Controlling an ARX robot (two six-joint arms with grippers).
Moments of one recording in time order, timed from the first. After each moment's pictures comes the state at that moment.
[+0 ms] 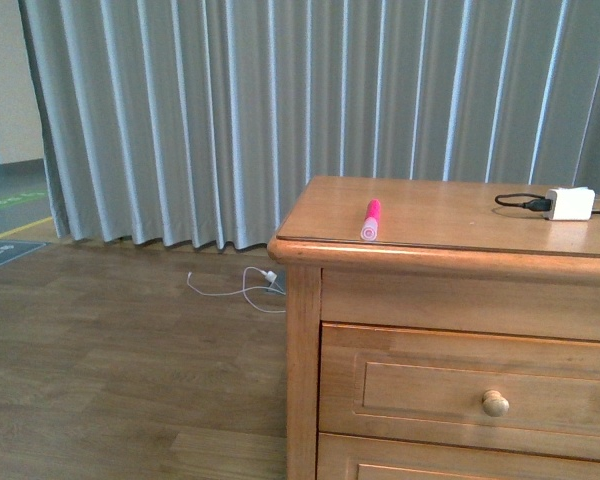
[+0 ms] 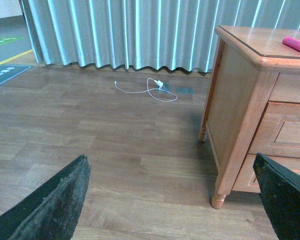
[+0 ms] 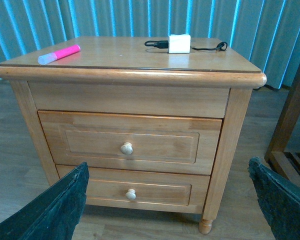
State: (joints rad) left arm 0.00 0.00 0.02 0.00 0.00 0.00; right arm 0.00 0.00 0.01 0.00 0.00 -0.01
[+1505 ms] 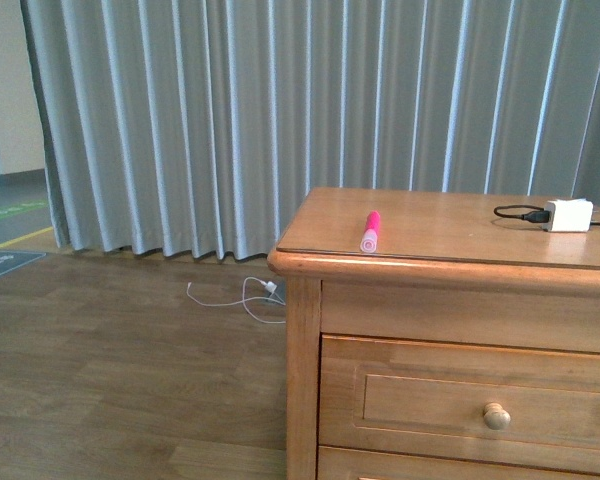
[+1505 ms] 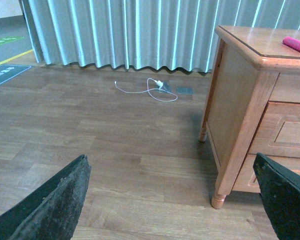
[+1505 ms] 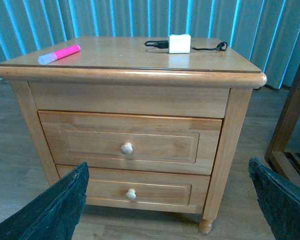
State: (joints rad) left arm 0.00 0.00 0.02 0.00 0.00 0.00; right arm 0.00 0.00 0.01 0.00 0.00 -0.01
